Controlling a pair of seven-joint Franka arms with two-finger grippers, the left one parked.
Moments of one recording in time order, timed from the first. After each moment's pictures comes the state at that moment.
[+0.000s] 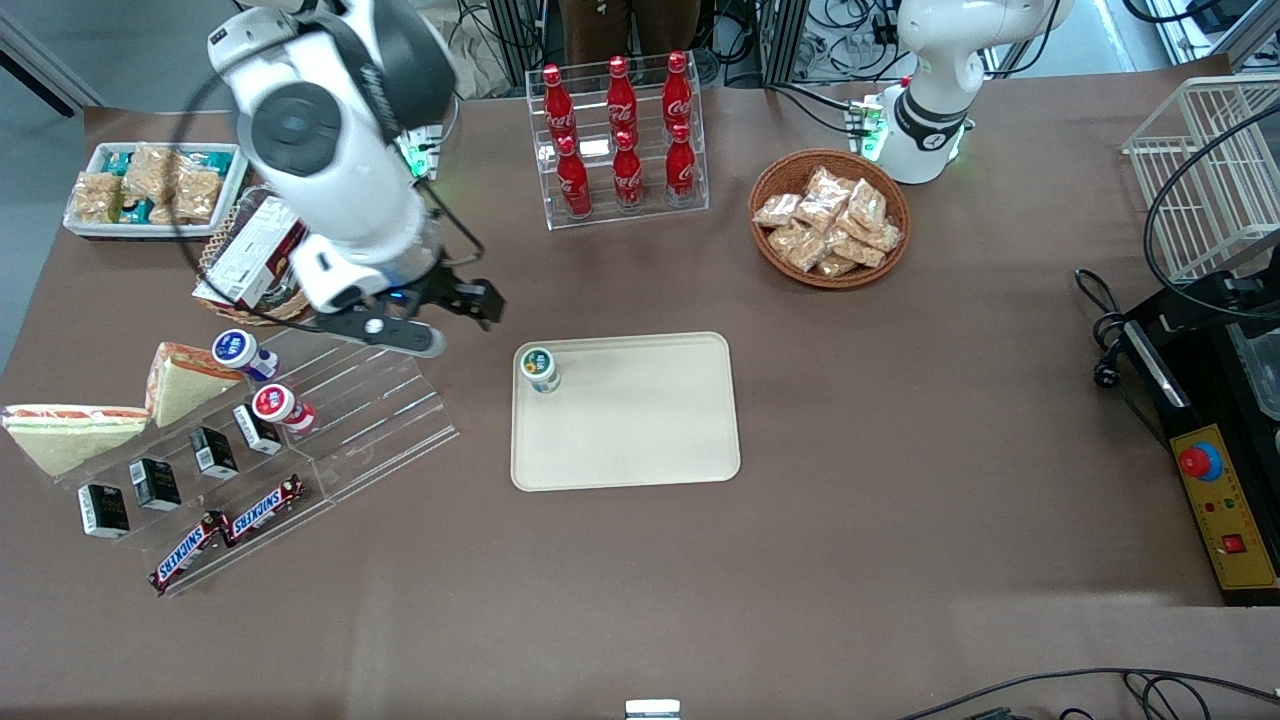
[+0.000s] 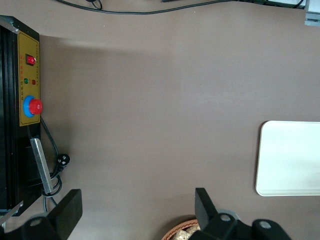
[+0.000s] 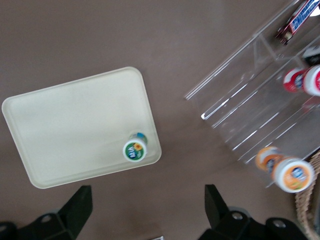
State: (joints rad) arm 0.50 0.09 -0.06 -1.63 0.04 1.69 0.64
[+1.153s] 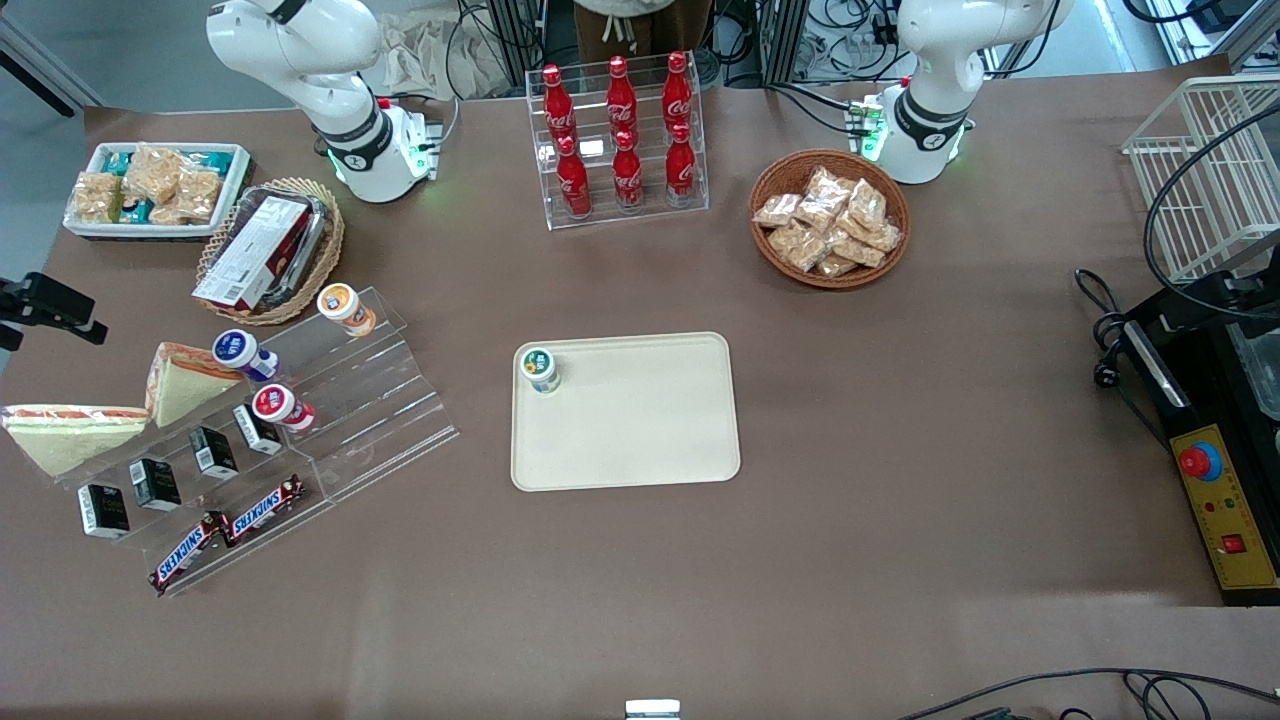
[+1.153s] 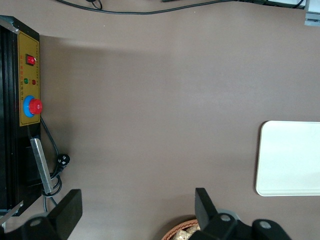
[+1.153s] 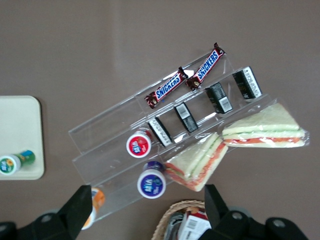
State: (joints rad) arm -0.04 -0.01 -0.12 -1.62 0.04 1.65 -0.14
